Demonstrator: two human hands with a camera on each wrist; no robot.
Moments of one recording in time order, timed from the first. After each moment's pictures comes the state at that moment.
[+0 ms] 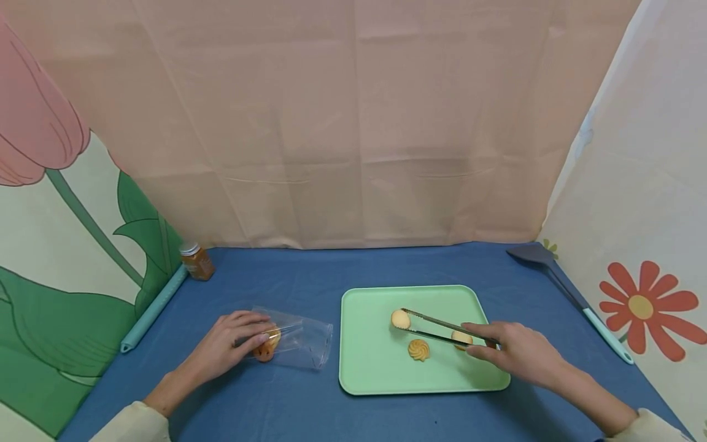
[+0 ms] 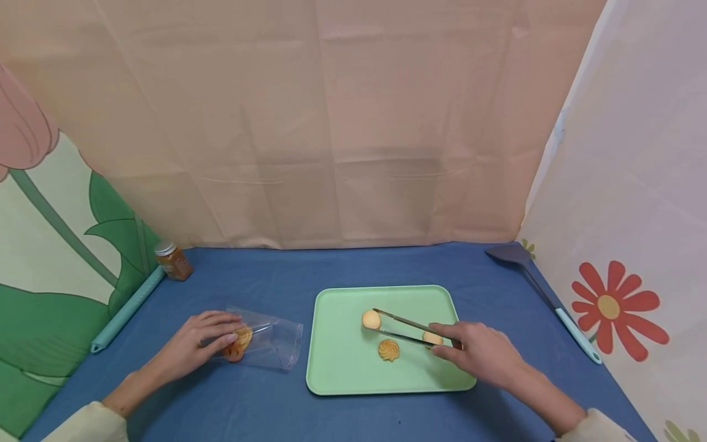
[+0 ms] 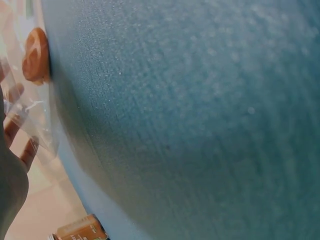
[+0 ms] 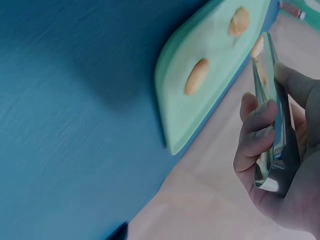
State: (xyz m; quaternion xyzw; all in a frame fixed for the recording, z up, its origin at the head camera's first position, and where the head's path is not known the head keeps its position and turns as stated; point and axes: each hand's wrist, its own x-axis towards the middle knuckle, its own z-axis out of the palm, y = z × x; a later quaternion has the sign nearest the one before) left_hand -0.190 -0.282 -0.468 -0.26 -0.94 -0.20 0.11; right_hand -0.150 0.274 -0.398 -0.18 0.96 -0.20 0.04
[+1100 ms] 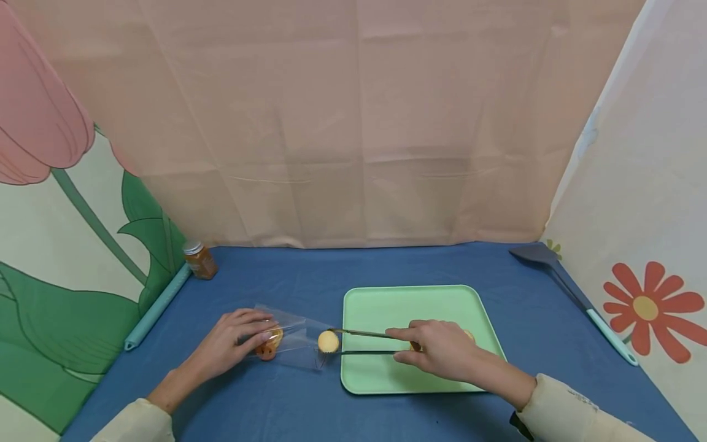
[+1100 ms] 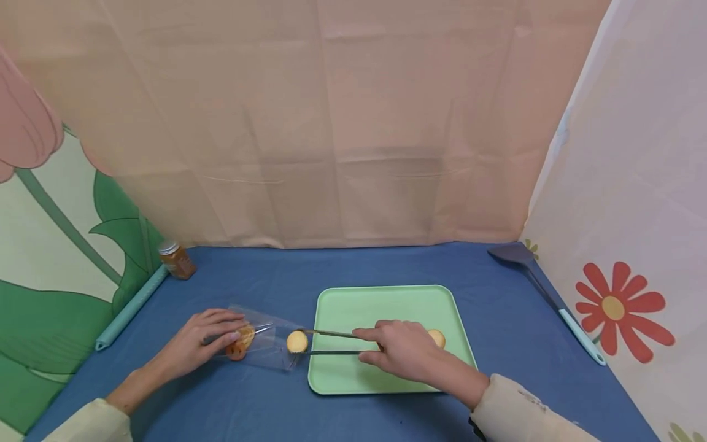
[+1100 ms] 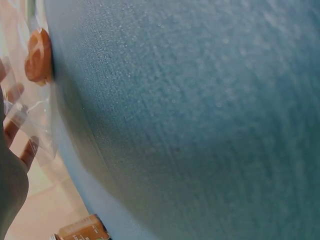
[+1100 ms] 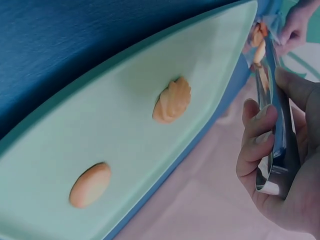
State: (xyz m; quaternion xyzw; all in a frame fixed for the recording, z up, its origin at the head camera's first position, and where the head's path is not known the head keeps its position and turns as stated) left_hand -0.189 -0.282 -0.467 -0.27 -0.94 -0.18 0.12; right_hand -0.162 0.165 -0.399 -0.35 0.92 -0.18 0.00
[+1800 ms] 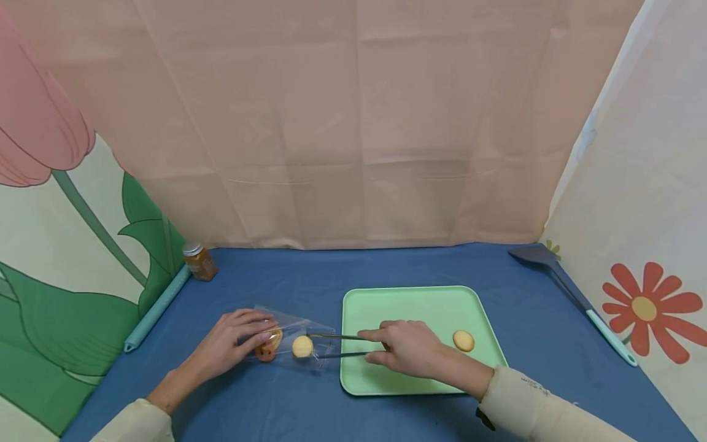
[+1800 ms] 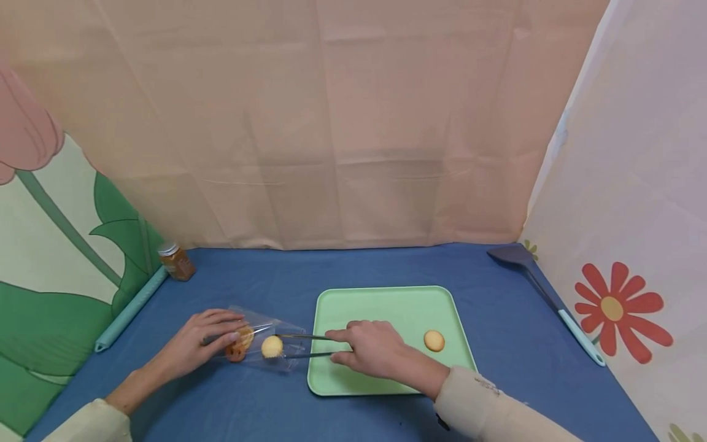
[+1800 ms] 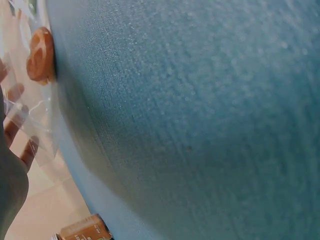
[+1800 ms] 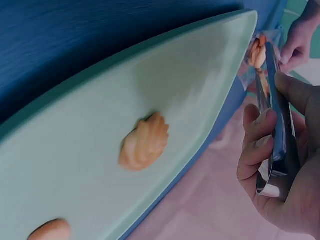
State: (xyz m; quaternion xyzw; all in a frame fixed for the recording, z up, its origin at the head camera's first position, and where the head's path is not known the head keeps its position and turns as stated) left_hand -0.190 -0.280 -0.465 -0.26 -0.94 -0.18 0.11; right_hand -0.174 0.119 -0.409 -0.37 0.91 -0.17 0.01
